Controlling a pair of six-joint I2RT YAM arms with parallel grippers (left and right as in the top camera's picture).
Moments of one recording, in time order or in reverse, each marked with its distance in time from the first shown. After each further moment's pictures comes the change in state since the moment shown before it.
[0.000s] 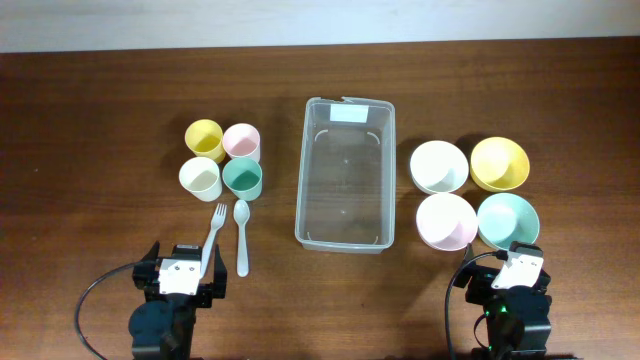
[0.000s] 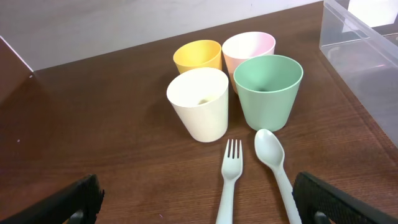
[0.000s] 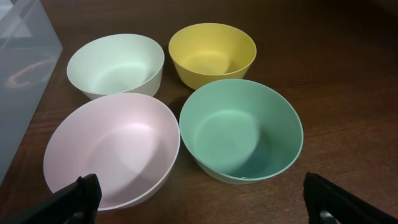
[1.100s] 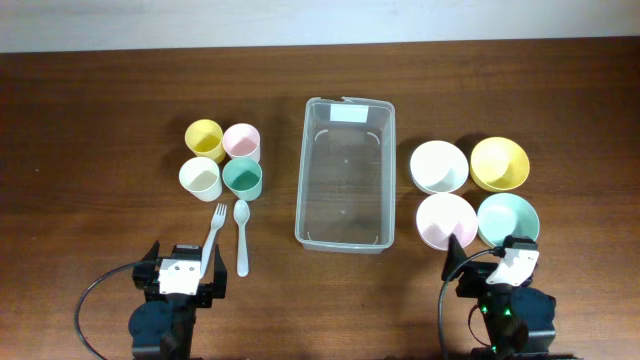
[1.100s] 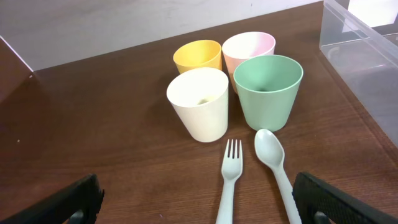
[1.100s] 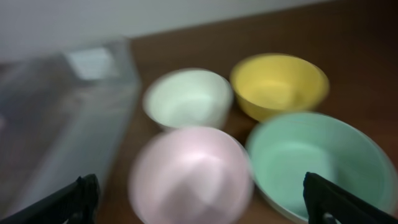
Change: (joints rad) left arm 0.000 0.000 0.000 0.000 0.000 0.000; right arm 0.000 0.000 -0.007 0.143 -0.225 0.080
